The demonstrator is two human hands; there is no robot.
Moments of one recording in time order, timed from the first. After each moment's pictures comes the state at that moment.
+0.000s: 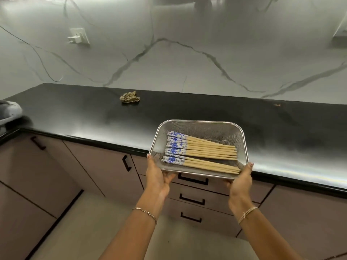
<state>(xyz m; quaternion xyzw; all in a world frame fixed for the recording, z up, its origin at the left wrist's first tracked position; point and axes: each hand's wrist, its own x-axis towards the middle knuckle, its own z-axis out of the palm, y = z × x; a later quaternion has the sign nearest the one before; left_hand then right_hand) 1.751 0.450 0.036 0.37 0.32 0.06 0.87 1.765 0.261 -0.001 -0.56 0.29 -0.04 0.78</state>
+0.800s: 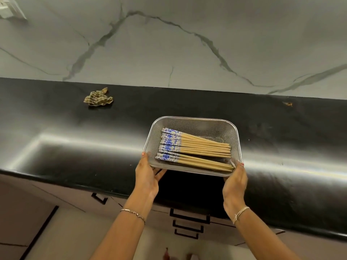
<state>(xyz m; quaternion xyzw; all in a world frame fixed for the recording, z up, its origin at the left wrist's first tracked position) 1.959 0.488 -0.006 0.43 0.33 -0.01 0.84 1.948 0.278 -0.037 -0.61 0.31 -0.10 0.72</state>
